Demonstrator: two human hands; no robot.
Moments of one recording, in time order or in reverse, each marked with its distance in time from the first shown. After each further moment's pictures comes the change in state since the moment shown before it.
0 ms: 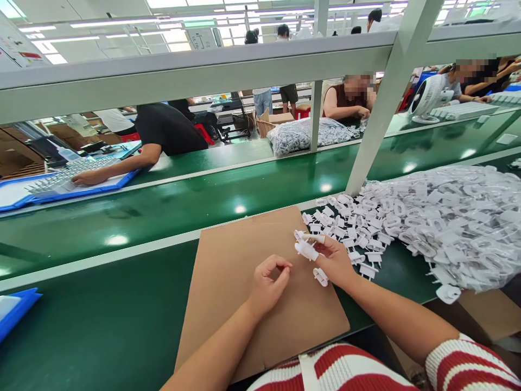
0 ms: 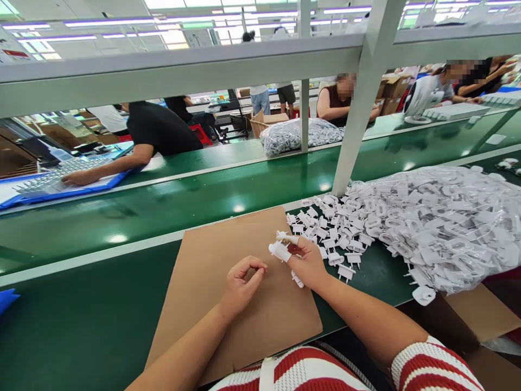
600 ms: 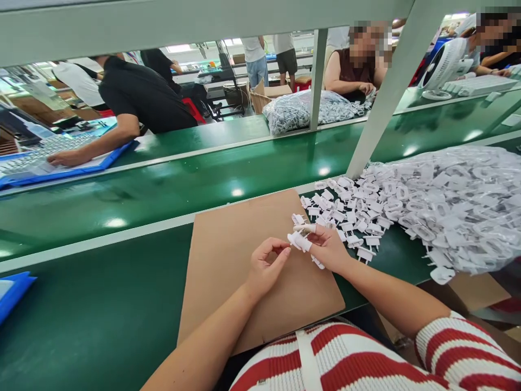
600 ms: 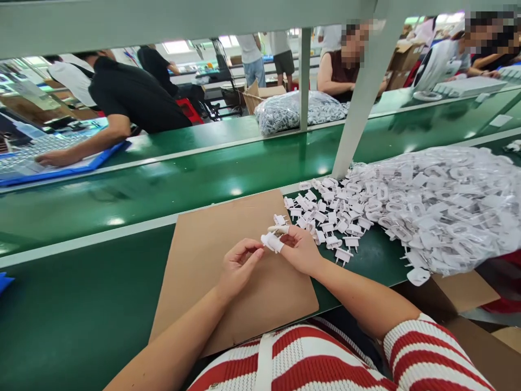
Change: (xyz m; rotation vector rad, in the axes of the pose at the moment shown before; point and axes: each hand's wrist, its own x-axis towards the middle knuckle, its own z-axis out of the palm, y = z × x) left_hand -0.002 0.000 0.001 -0.112 -0.012 -0.075; right_hand -0.002 0.002 0.000 0.042 -0.151 0.096
